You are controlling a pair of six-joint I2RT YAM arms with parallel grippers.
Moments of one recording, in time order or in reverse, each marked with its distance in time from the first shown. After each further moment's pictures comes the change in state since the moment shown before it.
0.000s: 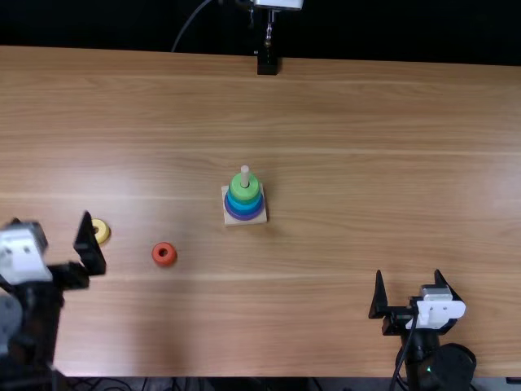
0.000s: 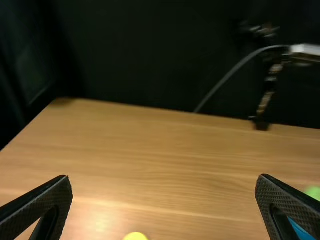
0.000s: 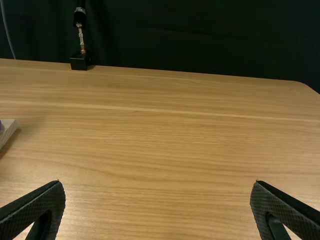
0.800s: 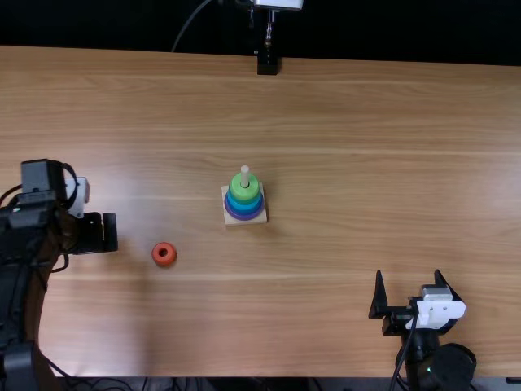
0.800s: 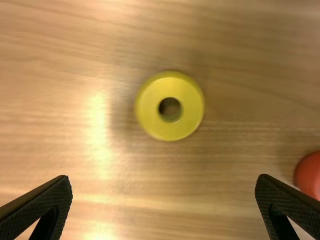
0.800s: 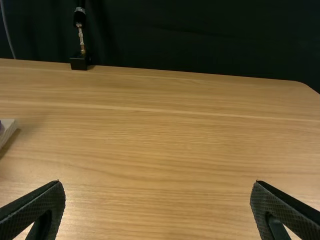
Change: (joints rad) left arm -0.005 0.955 0.309 -0.461 -0.048 0.153; right arm 0.000 0.000 0.000 0.000 0.000 0.000
